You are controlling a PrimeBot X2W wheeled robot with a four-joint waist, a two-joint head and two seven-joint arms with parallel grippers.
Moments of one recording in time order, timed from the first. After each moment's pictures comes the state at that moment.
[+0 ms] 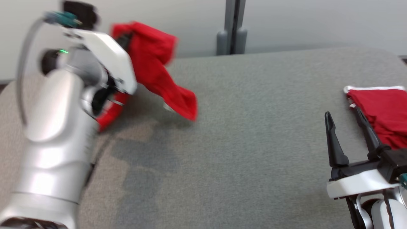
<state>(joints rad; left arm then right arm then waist) -0.93 0.17 -0.28 0.68 -0.51 -0.12 0.36 -0.14 -0.05 -0.02 0.02 0.04 0.13 -0.17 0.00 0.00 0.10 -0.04</state>
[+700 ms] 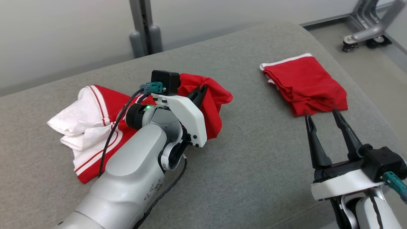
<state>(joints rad) -0.79 0.05 -0.76 0.64 -0.85 0.09 0.08 -0.16 -0.05 0.06 0.07 0.12 0.13 -0.20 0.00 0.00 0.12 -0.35</state>
